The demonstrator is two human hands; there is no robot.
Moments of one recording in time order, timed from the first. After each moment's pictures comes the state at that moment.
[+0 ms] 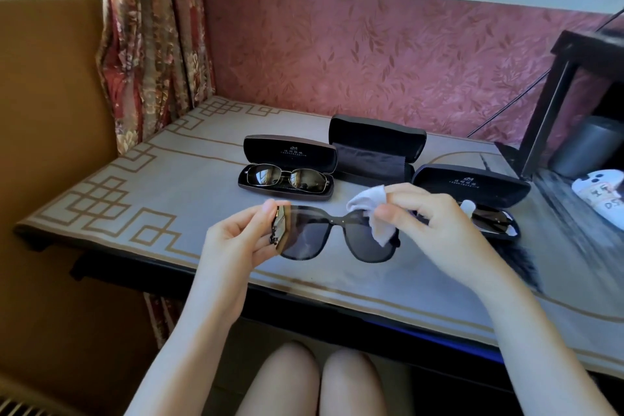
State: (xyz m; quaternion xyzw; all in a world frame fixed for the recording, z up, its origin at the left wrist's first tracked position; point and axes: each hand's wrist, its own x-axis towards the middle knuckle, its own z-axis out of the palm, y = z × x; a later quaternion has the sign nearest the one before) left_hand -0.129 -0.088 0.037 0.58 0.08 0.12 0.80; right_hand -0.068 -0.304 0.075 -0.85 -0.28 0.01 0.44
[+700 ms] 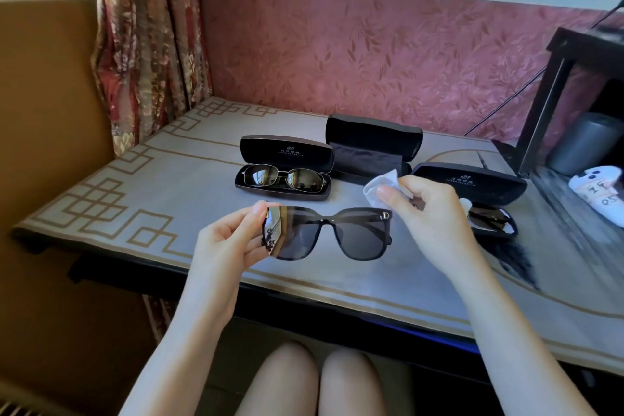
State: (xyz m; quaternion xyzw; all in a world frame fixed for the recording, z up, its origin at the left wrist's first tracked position) left_hand -0.129 -0.084 0.032 0.59 0.09 0.13 0.79; right_hand -0.050 -0.301 0.058 -0.89 -0.13 -0.11 0.43
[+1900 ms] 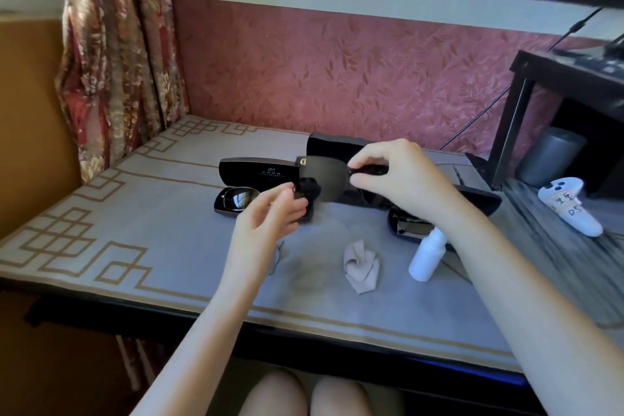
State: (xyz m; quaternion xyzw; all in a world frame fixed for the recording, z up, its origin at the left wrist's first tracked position) left_hand -0.062 -0.107 0.032 0.65 0.03 0.12 0.75; right_hand 0.002 -0.290 0.115 -0.92 -0.22 -0.07 0.32
